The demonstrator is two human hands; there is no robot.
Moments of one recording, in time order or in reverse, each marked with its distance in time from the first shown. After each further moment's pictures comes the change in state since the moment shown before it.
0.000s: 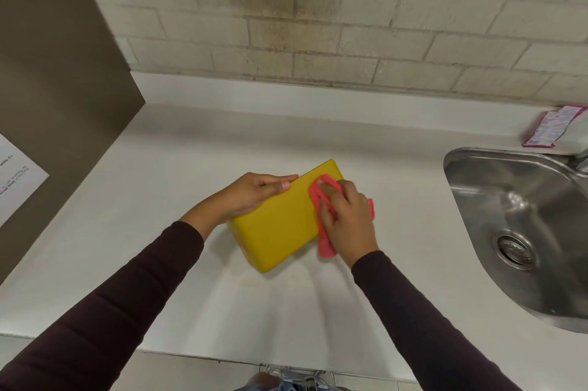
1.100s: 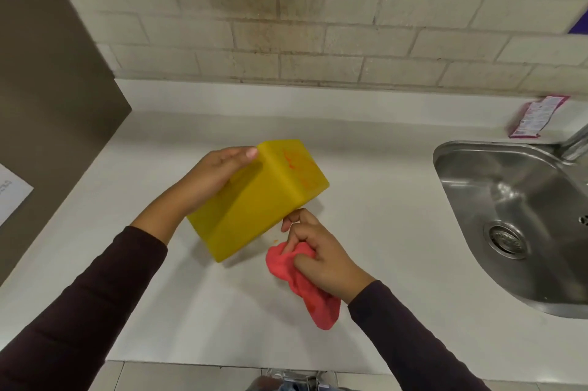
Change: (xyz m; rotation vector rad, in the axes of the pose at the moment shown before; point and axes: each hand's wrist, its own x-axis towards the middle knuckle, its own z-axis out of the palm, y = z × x) left_hand -0.029 0.035 -0.029 -0.029 0.191 0.153; right_hand -0.029 -0.048 -0.017 0.762 -0.512 0.227
